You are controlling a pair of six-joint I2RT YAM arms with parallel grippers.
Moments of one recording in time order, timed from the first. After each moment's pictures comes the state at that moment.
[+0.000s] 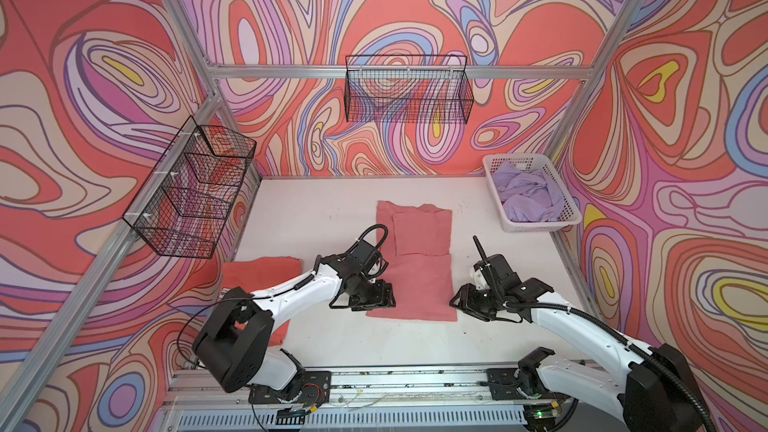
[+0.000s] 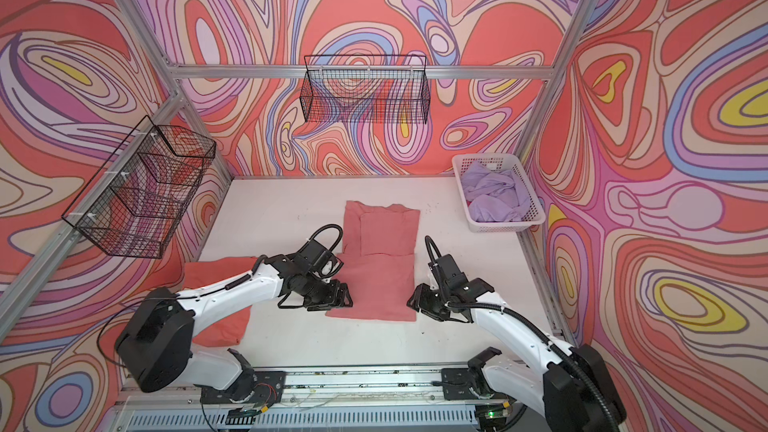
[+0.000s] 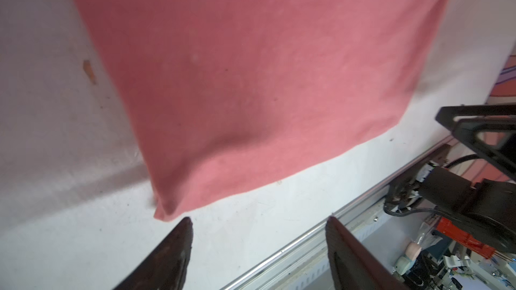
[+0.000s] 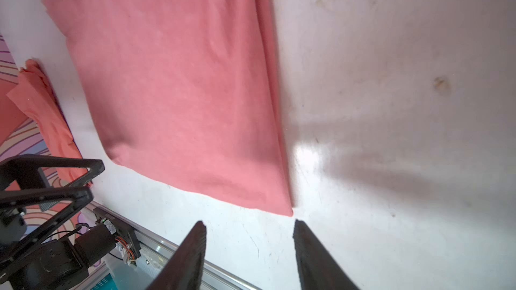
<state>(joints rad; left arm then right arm) -0.65 1.39 0.84 -0.64 0.40 -0.69 0.45 1.06 0.56 -0.60 -0.34 0.79</state>
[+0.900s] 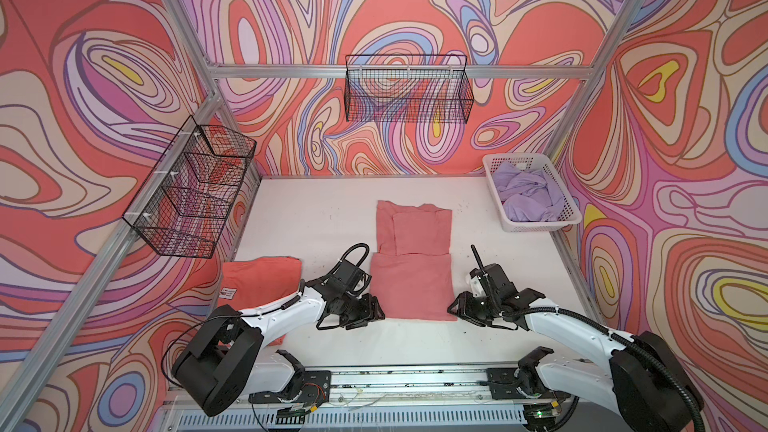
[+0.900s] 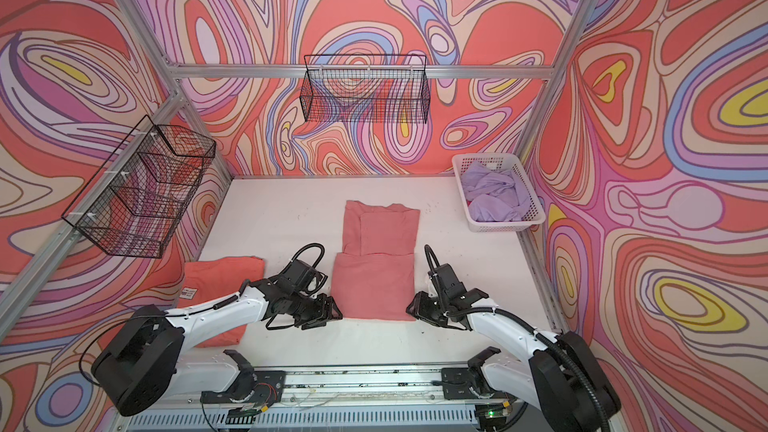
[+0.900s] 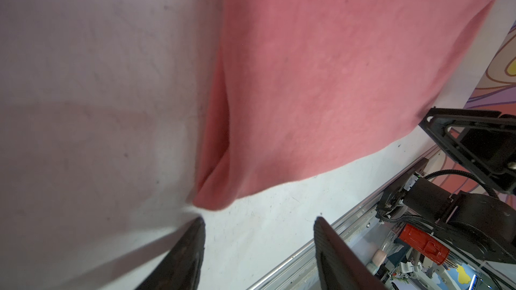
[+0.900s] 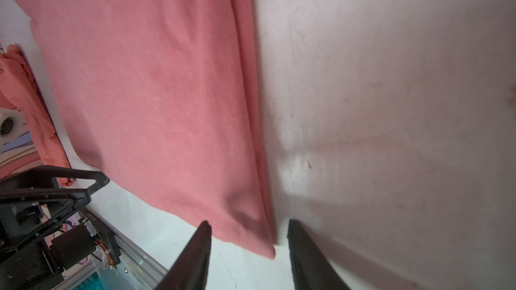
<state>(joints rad) -0.61 1.32 0.55 -0.41 0.46 -0.82 0.45 1.13 0.40 -0.37 -0.38 0.77</state>
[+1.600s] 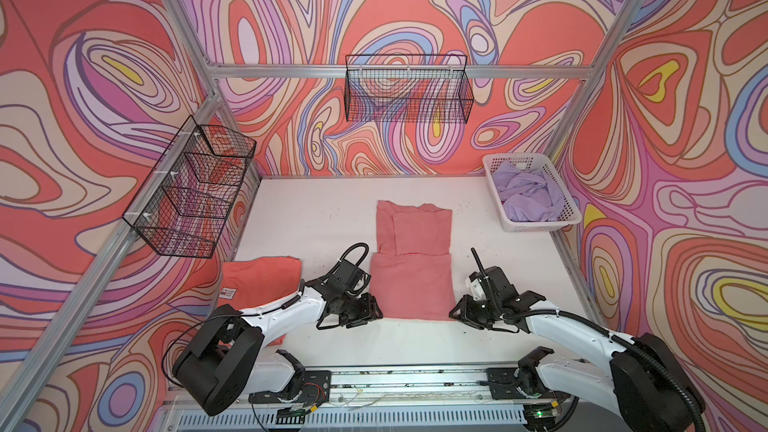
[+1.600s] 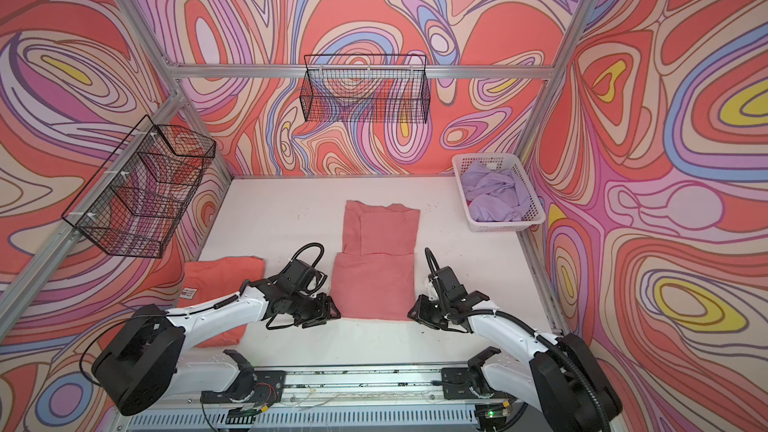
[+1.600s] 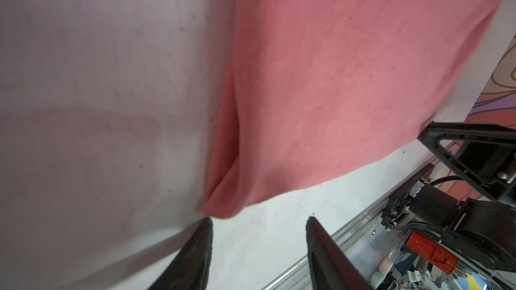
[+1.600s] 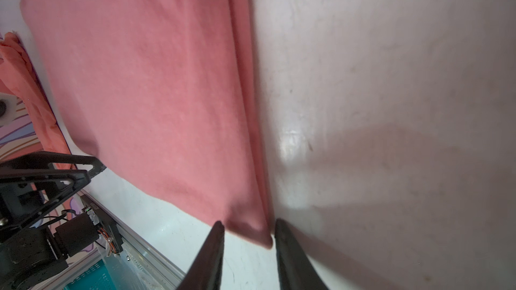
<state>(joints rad) -0.59 1.32 0.55 -0.40 0.43 -0.81 0.45 1.12 0.38 -0.37 -0.42 0.77</state>
